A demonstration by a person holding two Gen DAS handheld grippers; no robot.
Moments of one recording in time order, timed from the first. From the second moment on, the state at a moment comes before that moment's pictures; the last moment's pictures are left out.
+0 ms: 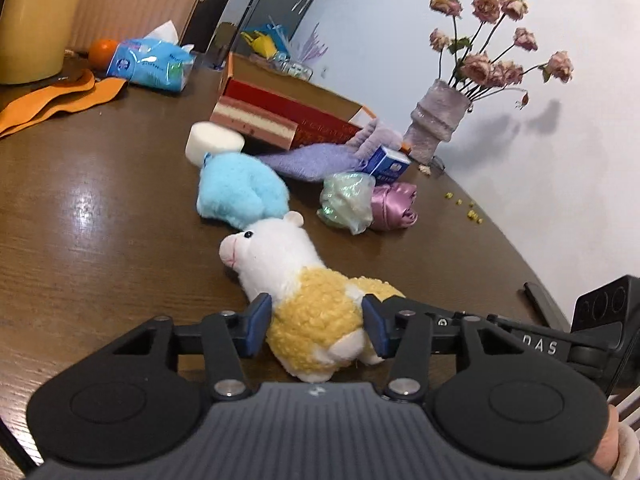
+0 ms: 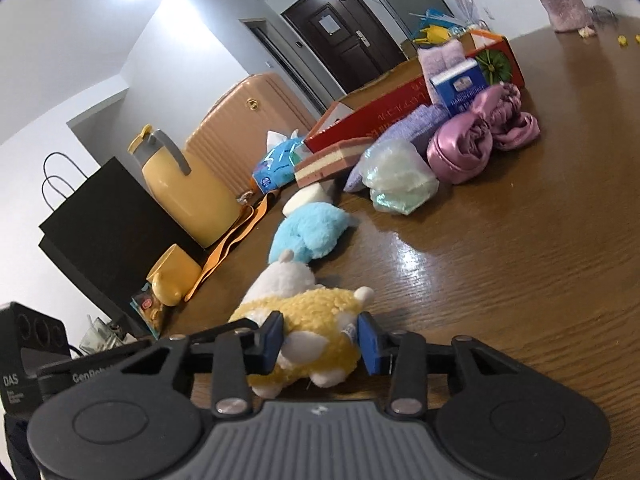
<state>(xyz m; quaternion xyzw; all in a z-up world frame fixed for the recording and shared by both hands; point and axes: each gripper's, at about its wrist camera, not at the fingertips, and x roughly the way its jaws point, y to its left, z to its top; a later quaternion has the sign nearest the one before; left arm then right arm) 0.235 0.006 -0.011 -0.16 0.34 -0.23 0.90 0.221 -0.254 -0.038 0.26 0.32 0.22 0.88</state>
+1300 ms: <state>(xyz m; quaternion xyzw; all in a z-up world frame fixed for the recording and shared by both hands) 0.593 -0.048 0.029 -0.05 0.37 -0.20 0.90 0.580 -0.260 0.019 0.16 0.37 0.21 0.89</state>
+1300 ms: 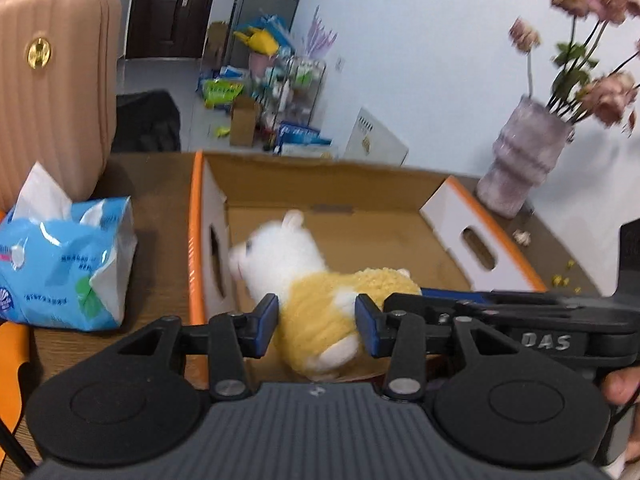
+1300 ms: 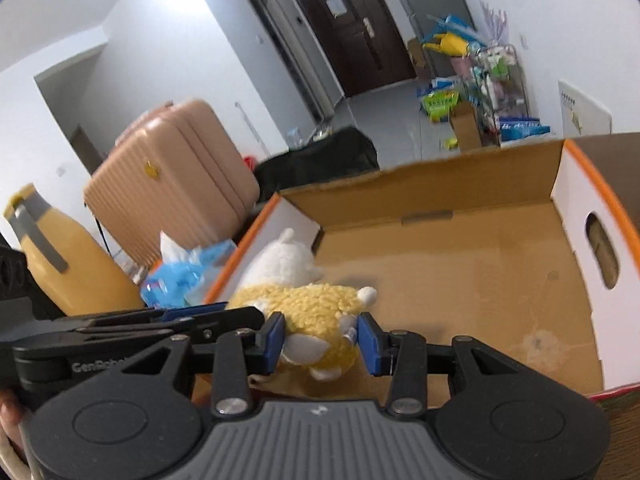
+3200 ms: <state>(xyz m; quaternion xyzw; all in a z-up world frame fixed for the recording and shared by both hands) 0.096 0.025 0.053 0.02 0.12 0.01 0.99 0.084 -0.284 0.056 0.02 0.08 0.06 0.99</state>
